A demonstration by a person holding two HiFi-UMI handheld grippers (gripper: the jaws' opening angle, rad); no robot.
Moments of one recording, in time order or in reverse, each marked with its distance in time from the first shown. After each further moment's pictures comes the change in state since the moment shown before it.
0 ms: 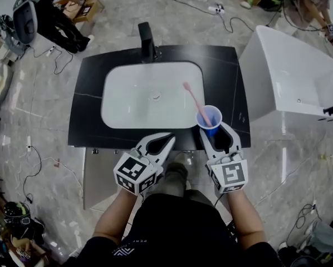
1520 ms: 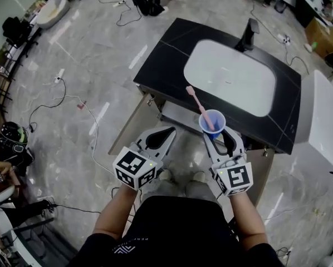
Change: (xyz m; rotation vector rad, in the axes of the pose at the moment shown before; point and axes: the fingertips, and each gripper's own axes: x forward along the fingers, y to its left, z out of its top) left arm -0.280 0.029 -0.067 -0.115 -0.147 0.415; right arm -0.016 0.279 0.008 -0.053 -0.030 0.481
